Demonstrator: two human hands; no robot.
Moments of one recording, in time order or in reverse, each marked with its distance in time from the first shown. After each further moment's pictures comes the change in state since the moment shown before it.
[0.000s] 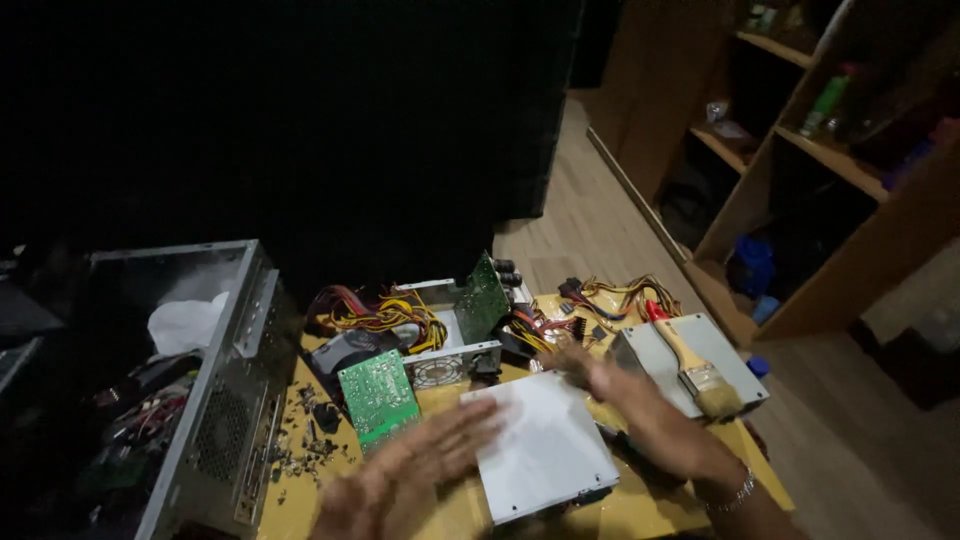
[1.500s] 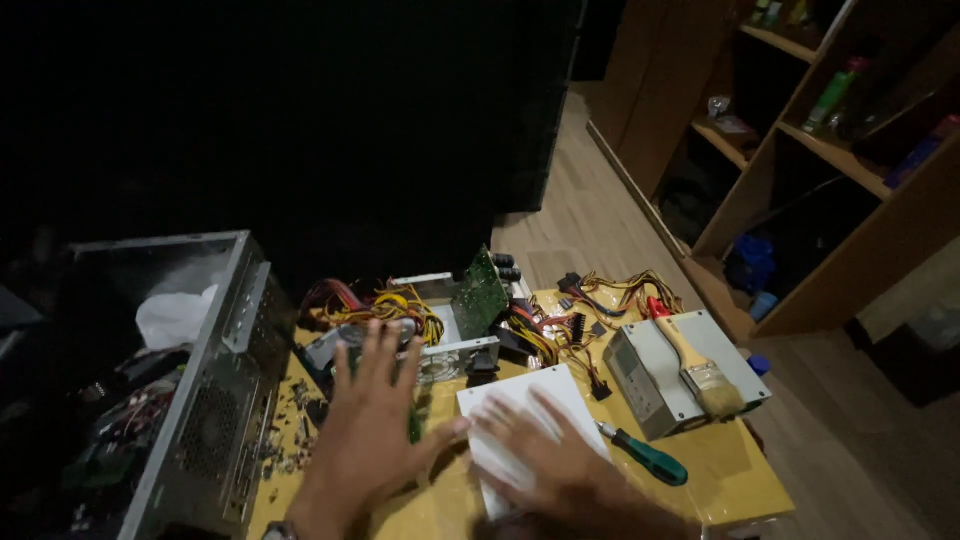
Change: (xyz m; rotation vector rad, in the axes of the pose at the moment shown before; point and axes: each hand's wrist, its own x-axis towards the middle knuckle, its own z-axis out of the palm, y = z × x) left_hand -0.012 -0.040 -0.065 2.687 0.537 -0.179; right_hand -0.013 0.030 0.078 -0.783 -0.050 -0.966
